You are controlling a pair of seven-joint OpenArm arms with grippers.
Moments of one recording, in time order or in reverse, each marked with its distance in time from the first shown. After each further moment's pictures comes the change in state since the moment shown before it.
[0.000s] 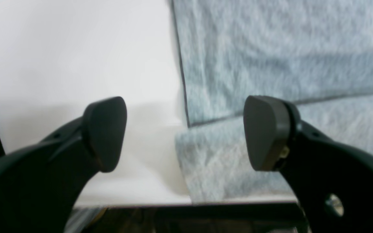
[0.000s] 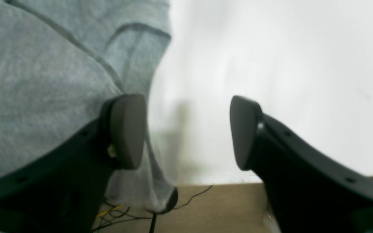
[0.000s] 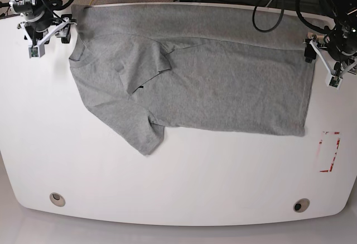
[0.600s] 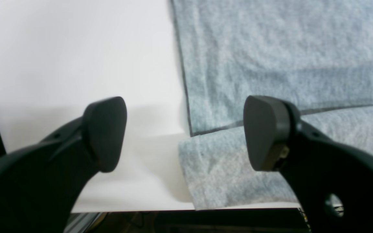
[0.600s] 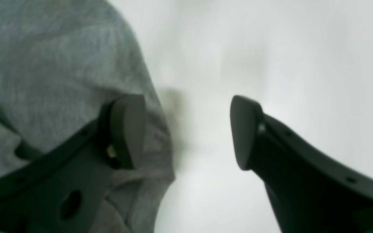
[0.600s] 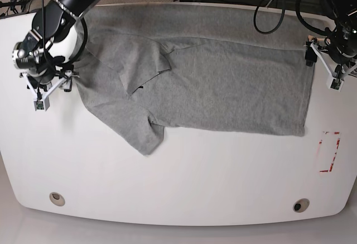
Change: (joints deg) left arm -0.4 -0.1 -0.2 0.0 0.0 0.0 -0.2; right arm 26.4 -0.2 -5.4 -13.6 -17.4 0.0 -2.5
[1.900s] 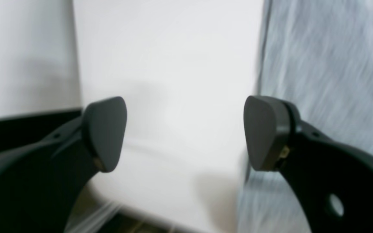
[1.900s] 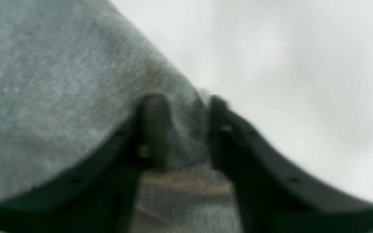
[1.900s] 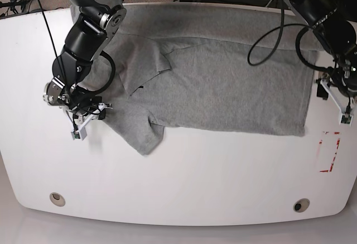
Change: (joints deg) left arm -21.3 3.8 -0.5 -8.1 23.4 -0.1 -2.0; right arm 15.5 -3.0 -5.5 -32.4 -10.0 -0.1 16.1
